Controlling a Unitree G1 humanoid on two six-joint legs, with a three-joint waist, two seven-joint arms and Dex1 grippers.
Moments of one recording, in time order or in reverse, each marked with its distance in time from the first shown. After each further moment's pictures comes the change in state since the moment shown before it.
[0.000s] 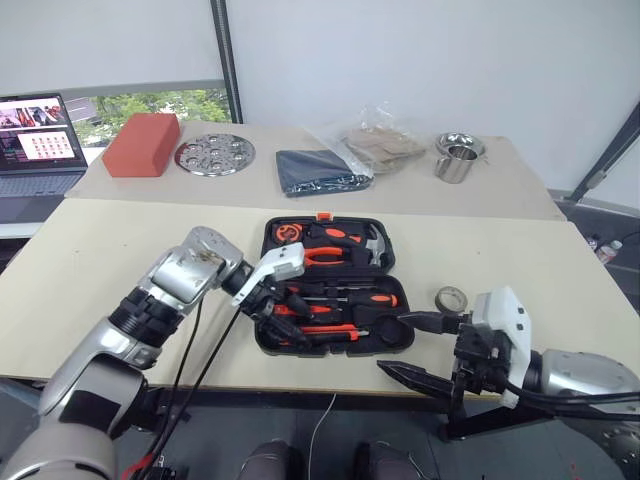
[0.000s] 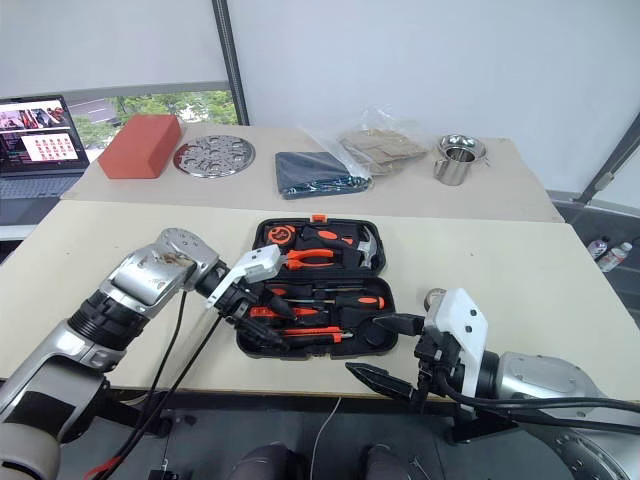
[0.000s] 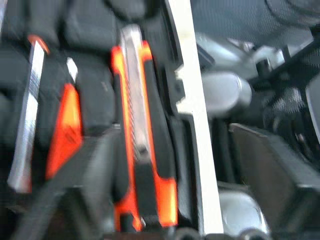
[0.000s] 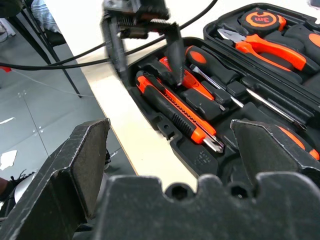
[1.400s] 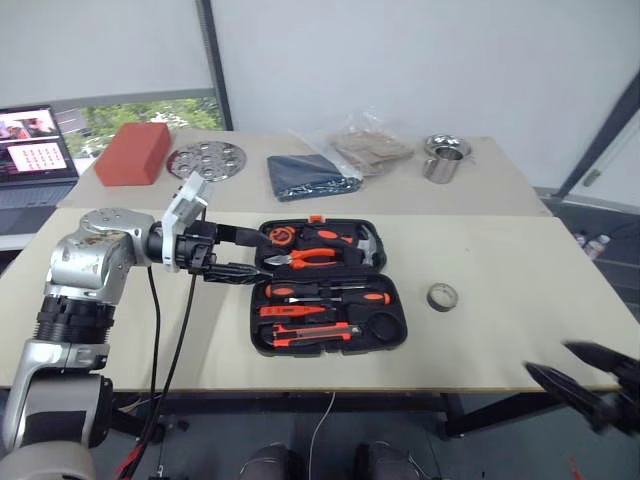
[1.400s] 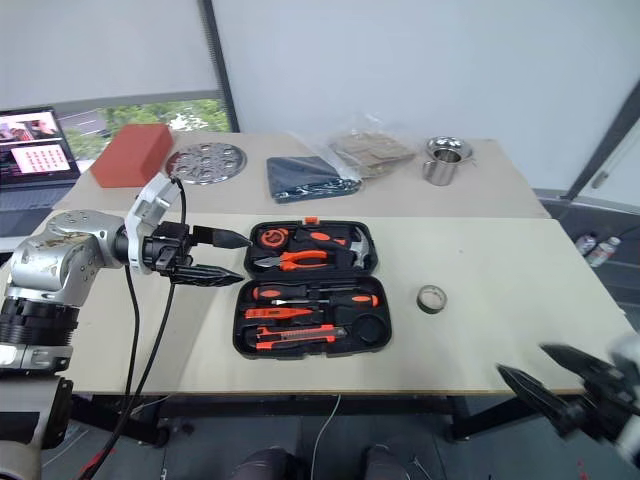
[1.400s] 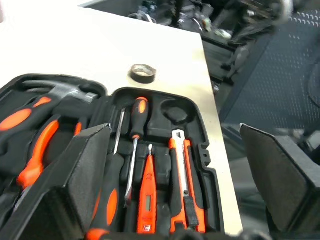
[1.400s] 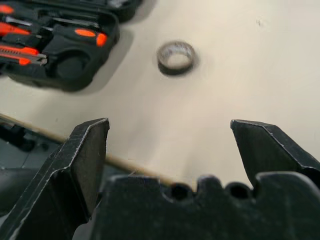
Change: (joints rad) left arm 0.123 0.112 0.432 0.044 -0.216 -0.181 0.008; right arm 0.320 0.014 -0.436 0.300 -0.199 -0.103 0.177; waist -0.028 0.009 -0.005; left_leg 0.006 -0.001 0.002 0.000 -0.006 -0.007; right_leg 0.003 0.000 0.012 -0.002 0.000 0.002
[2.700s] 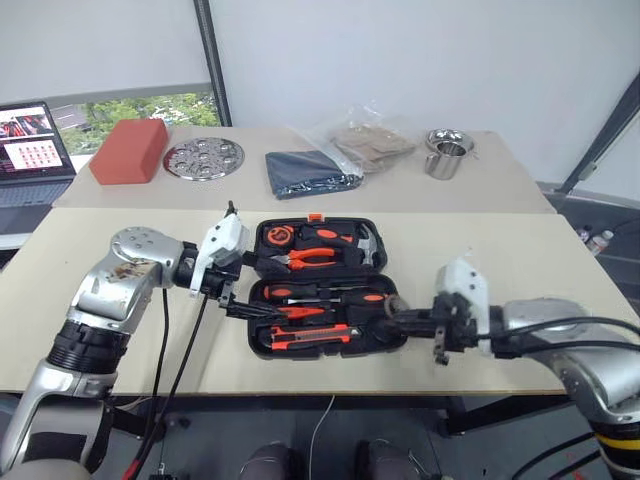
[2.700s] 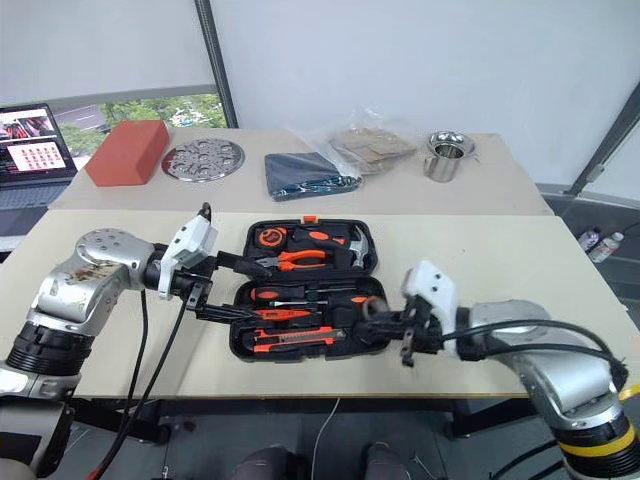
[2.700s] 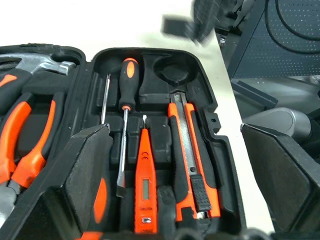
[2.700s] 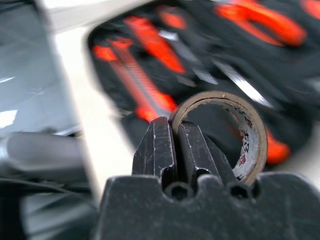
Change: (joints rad) left arm 0.118 0.010 -0.086 -0.155 0.083 -0.115 0.079; right arm -0.674 -0.007 0.824 0.001 -0.209 0.160 0.079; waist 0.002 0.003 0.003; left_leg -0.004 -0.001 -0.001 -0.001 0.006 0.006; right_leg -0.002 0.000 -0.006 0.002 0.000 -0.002
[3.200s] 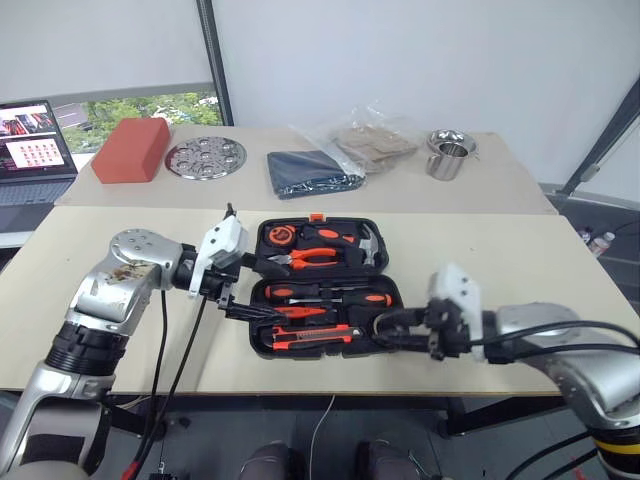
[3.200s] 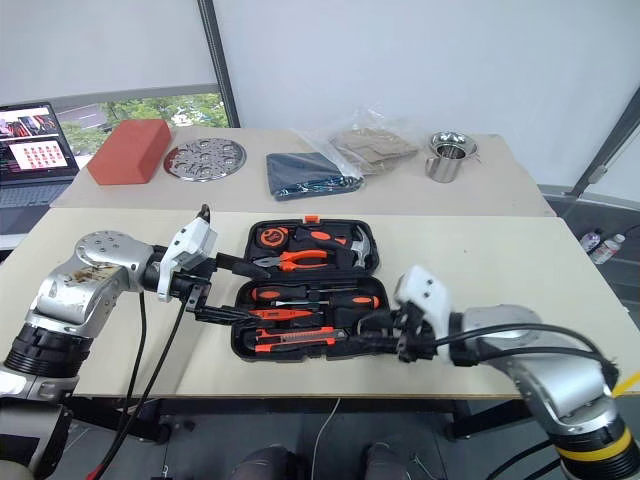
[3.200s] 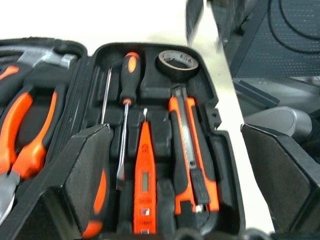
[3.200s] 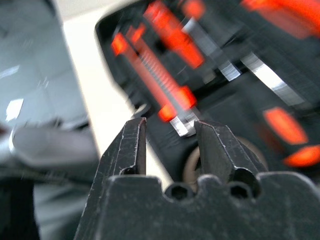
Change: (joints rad) left arm 0.038 0.022 0.012 0.002 -0.001 0.005 0.024; right arm 0.019 0.005 -0.207 -0.006 0.140 0.039 0.004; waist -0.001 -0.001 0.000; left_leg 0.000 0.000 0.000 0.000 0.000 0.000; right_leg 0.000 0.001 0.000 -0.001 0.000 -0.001
